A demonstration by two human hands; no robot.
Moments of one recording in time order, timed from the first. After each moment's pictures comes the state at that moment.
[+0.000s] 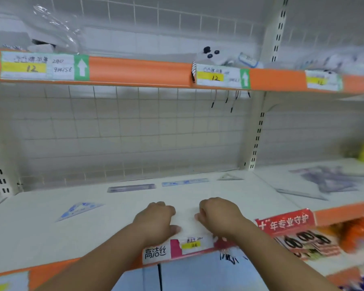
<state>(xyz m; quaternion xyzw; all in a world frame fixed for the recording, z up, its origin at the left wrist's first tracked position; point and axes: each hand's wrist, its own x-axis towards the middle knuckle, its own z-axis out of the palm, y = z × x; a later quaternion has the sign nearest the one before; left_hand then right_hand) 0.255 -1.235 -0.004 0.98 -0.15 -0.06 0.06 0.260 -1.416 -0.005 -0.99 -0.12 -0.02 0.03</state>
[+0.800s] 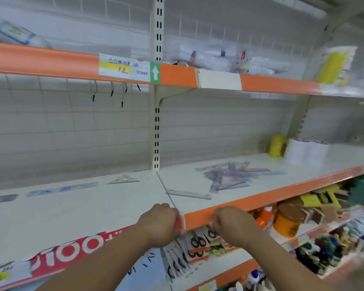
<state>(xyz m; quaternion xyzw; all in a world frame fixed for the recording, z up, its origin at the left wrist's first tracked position) 0.264 -1.607 -0.008 0.96 -0.26 -0.08 0.07 0.226 -1.808 -0.021 -1.00 -0.01 -0.02 0.02</state>
